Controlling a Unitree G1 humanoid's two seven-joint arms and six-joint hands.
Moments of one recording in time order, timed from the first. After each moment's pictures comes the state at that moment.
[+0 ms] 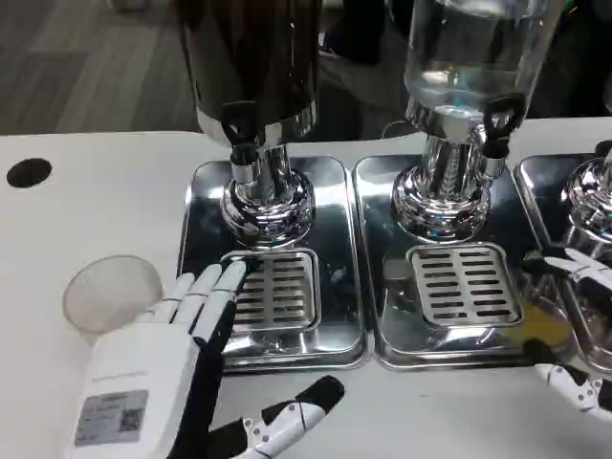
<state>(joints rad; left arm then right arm) 0.68 0.20 -0.20 -0.61 1.07 -0.09 0.17 0.35 -0.51 -0.12 0.00 -0.41 -0.59 -0.06</state>
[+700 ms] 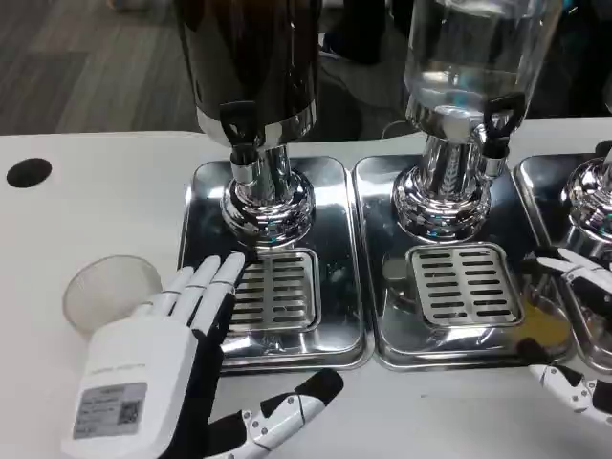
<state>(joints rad) 0.66 0.20 -0.20 -0.61 1.07 -0.09 0.17 0.35 -0.51 -0.11 0.00 -0.41 -0.59 -0.06</state>
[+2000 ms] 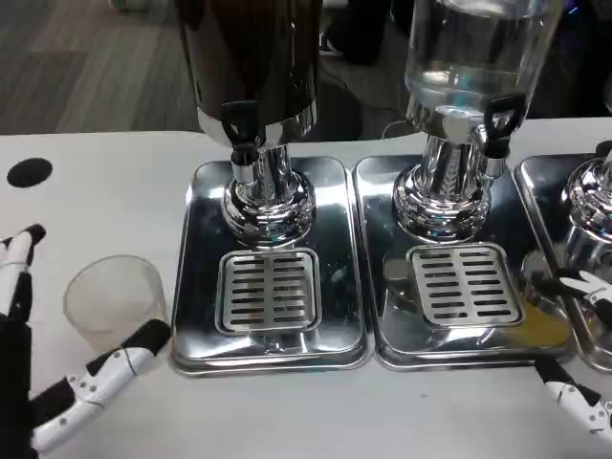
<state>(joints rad) 0.66 0.16 0.12 -0.72 0.96 0.10 0.07 0.41 -0.47 -0.14 0.04 -0.36 -0.63 -0.06</state>
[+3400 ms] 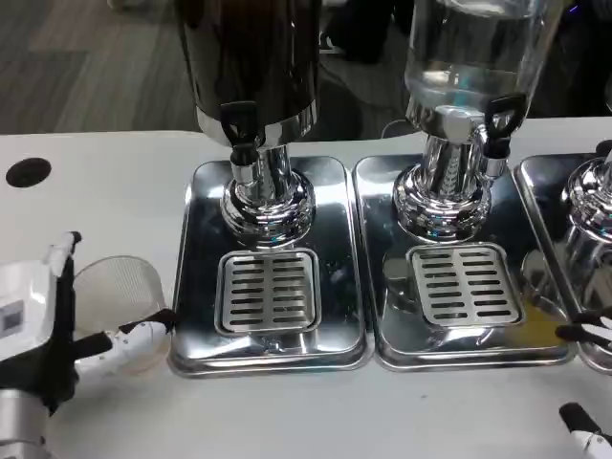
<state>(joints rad) 0.22 0.35 -0.04 -0.26 1.04 0.35 -0.04 0.51 -0.48 -0.19 0.14 -0.32 -0.80 -0.05</state>
